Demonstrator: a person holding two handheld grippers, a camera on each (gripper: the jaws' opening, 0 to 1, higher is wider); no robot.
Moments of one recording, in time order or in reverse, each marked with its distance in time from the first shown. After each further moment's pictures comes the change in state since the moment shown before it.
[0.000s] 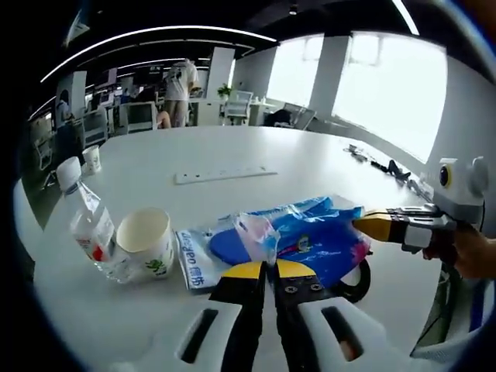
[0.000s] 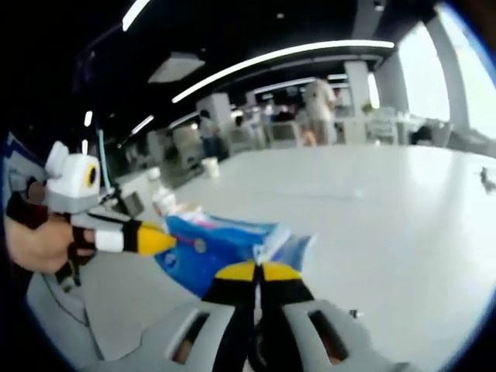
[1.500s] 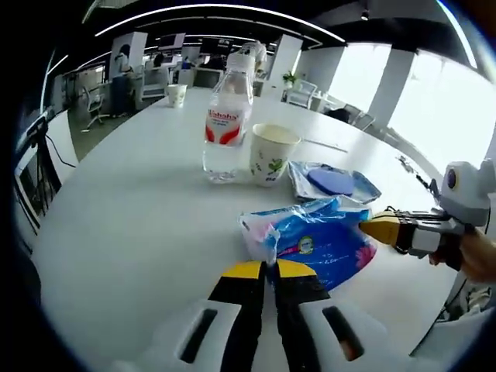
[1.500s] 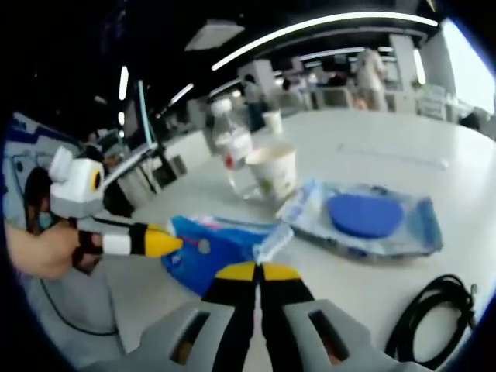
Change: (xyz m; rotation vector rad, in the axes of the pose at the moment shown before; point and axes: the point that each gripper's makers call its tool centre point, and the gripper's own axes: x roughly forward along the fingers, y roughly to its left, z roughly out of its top) left arm -0.088 0.104 -0.106 -0.247 0.040 0.228; right arm 0.060 0.131 -0.068 -0.045 0.186 0.253
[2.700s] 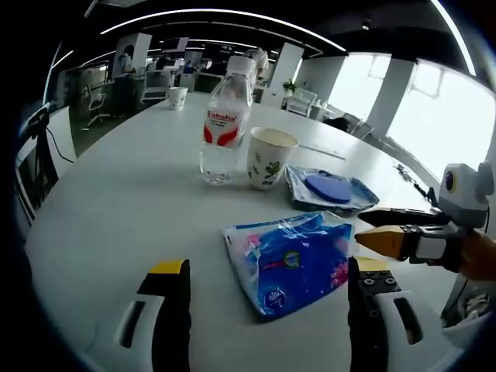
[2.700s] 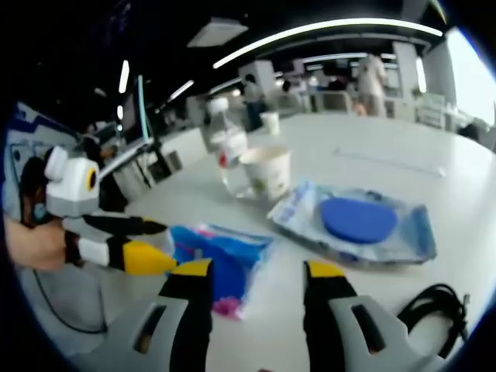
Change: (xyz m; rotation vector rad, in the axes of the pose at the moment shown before) left arm 0.011 0.001 -0.009 -0.037 -0.023 -0.011; right arm 0.015 -0.007 -0.008 -0.050 0.028 -0.020
